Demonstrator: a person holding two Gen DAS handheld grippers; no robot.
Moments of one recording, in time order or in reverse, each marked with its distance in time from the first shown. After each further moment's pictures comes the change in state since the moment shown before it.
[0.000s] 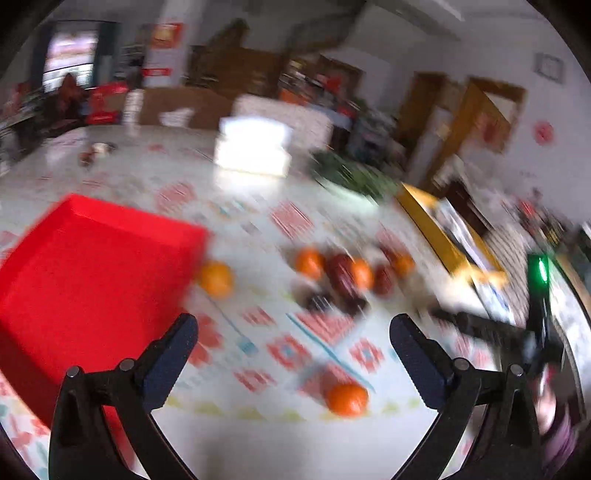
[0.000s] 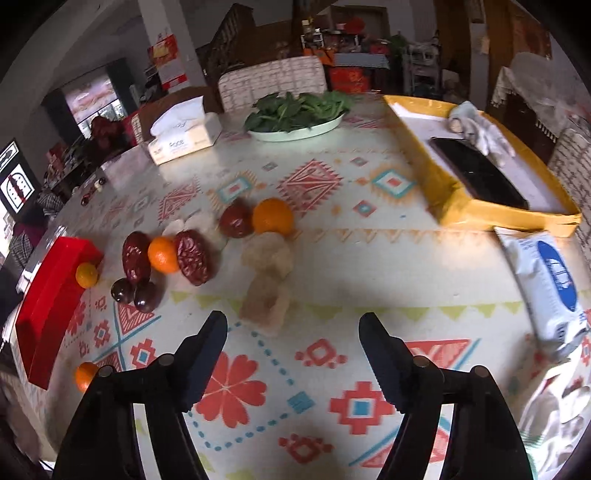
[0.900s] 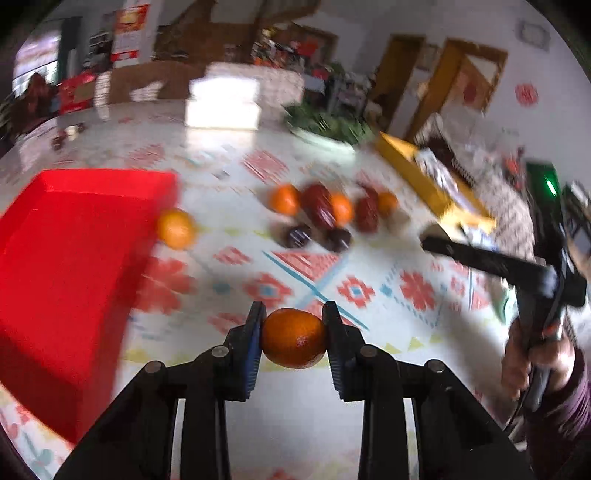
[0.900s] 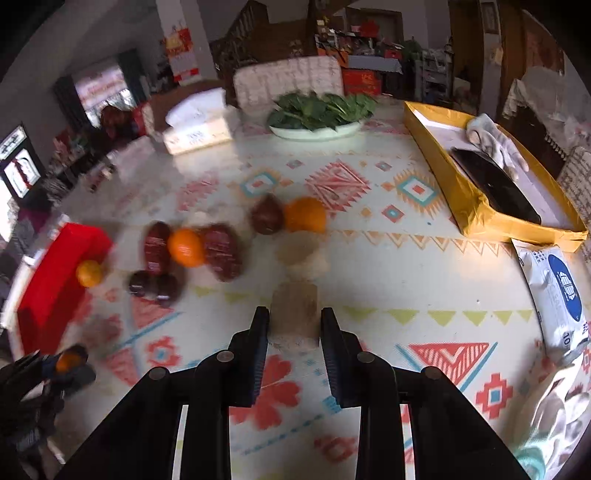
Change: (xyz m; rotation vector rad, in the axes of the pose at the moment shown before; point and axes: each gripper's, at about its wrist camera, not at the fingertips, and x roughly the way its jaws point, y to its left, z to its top) left arm 0.002 0.005 -0.018 0.030 0.102 -0.037; right arm -0.011 0.026 -0.002 -0.052 -0.008 0.028
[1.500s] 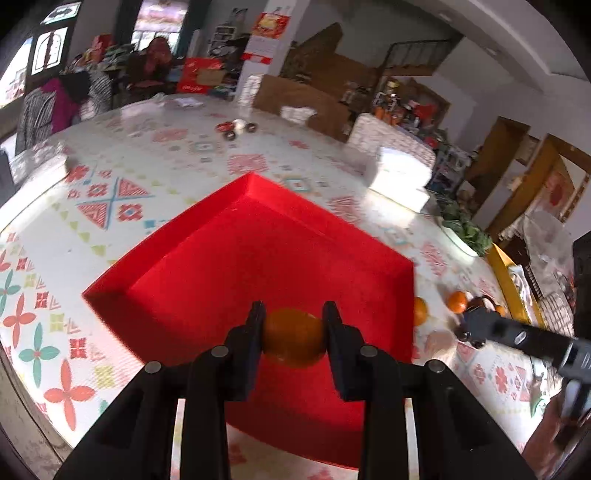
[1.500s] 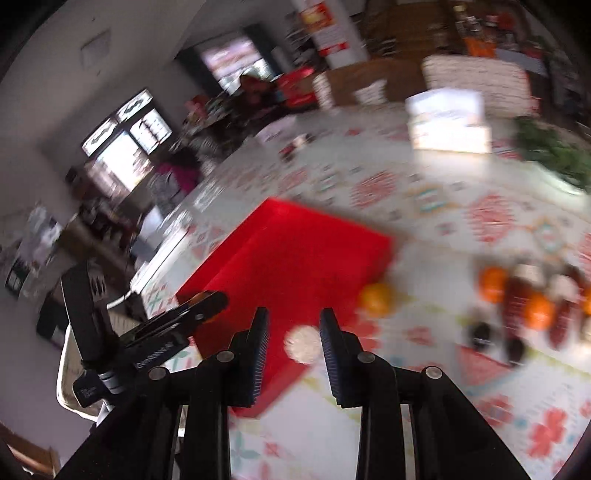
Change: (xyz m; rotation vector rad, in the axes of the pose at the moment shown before) left arm -0.074 0.176 0.010 -0.349 -0.137 0.252; right arm 0.014 0.236 0.037 -0.209 0.138 0.550
